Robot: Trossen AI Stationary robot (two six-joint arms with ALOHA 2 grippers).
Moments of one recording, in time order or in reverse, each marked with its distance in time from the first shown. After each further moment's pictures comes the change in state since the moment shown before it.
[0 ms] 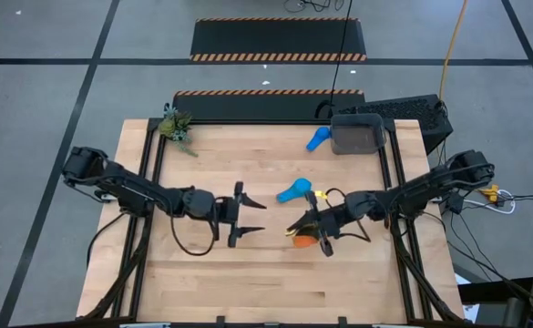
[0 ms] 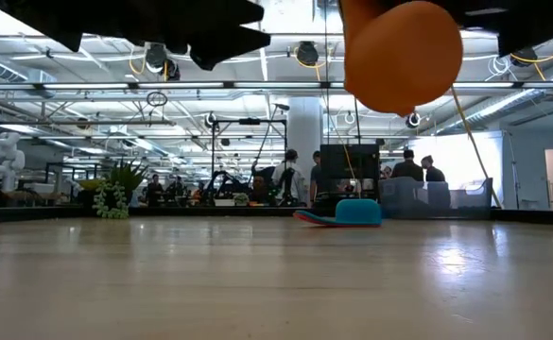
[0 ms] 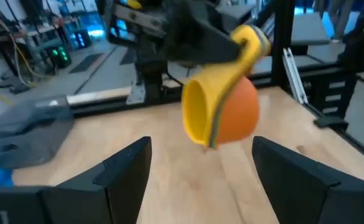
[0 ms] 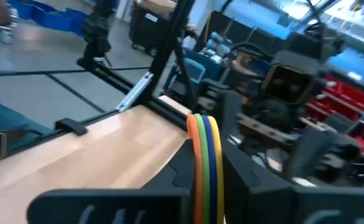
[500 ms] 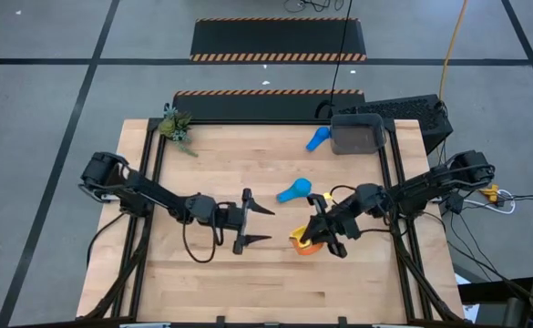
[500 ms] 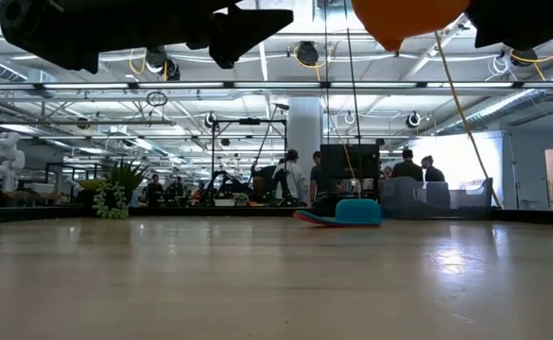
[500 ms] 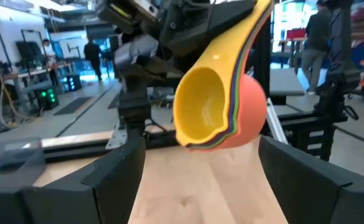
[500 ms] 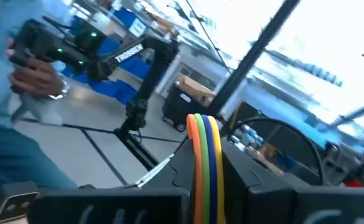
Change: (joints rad) left arm -0.026 0.202 0.002 0.414 0.054 -0.014; right arm -0.044 0.001 -0.002 0.275 -0.346 -0.072
